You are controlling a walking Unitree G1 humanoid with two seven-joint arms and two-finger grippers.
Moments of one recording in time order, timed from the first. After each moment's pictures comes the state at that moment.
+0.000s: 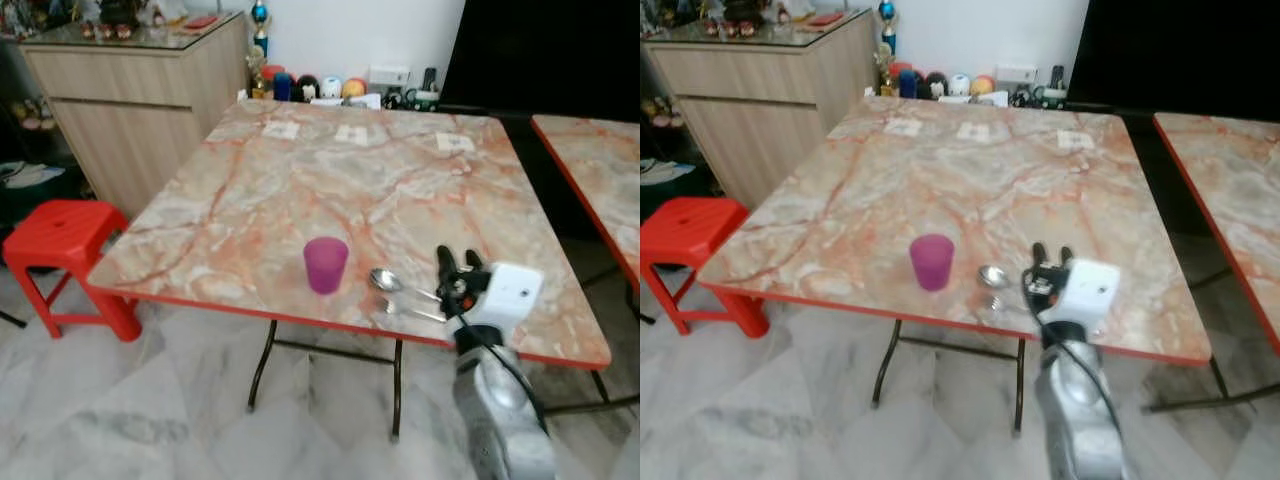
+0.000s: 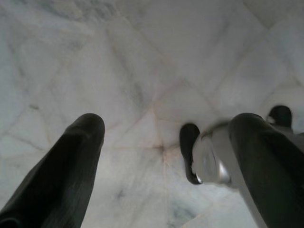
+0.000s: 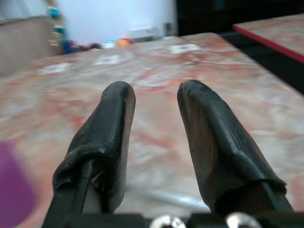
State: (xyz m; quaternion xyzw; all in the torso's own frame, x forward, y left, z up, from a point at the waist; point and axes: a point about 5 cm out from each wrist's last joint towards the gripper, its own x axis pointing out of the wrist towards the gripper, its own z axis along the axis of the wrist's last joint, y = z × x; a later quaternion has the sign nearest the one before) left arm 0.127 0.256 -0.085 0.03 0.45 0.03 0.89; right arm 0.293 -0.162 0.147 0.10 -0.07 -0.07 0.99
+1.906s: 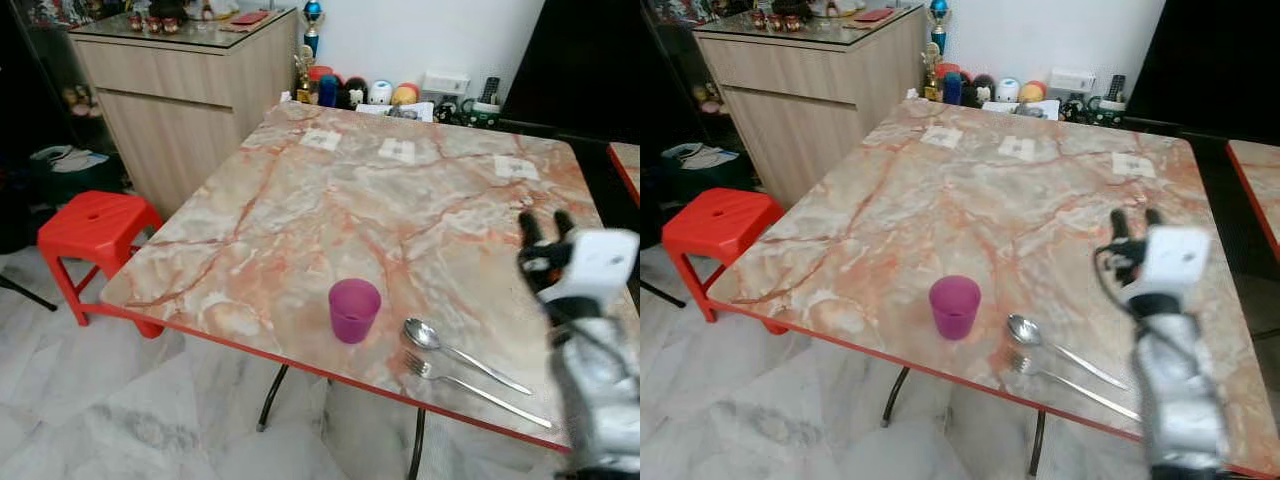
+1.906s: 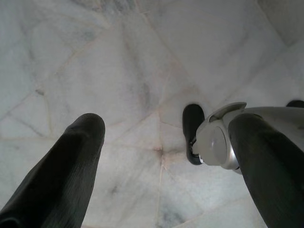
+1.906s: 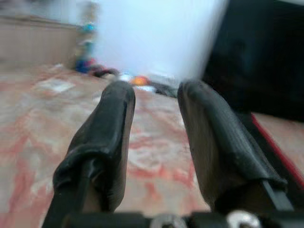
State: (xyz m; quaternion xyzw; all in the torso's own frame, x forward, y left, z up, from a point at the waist) left arm 0.119 0.267 -0.085 0.04 0.45 0.05 0.89; right arm 0.303 -0.254 0.214 -0.11 -0.14 0.00 0.98
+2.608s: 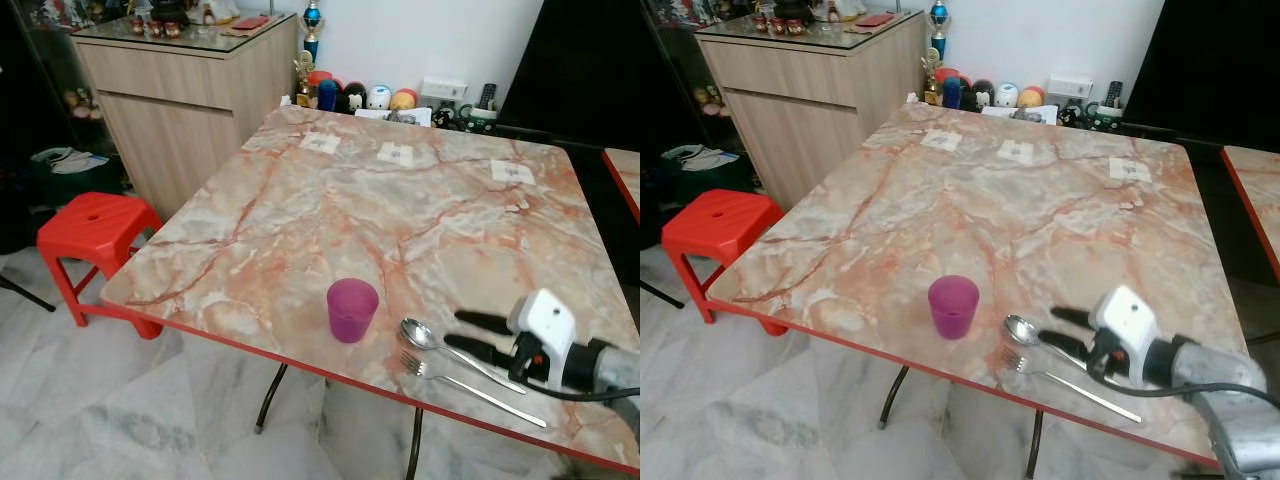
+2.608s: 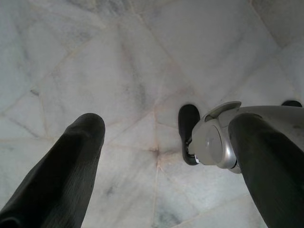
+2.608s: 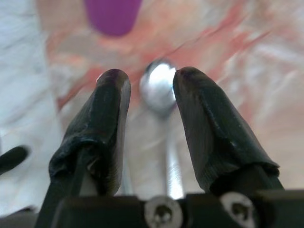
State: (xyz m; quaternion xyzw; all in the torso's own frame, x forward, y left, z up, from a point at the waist) left arm 0.119 0.266 -0.085 0.04 0.45 0.04 0.89; right arm 0.265 -0.247 0.131 -0.16 0.15 0.42 0.88
